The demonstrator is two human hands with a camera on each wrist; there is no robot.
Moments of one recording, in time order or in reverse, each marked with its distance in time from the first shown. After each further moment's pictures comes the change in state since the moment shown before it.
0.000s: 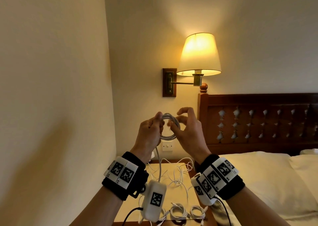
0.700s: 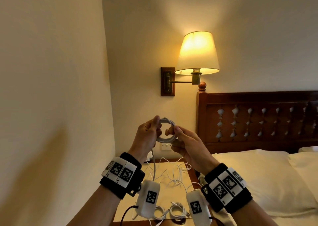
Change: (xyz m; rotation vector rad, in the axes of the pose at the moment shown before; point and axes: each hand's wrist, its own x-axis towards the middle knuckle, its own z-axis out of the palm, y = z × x) left_hand 0.011 -0.019 -0.005 0.044 -0.030 -0.013; right_hand -0.026 0.011 -0.008 0.778 -0.271 0.463
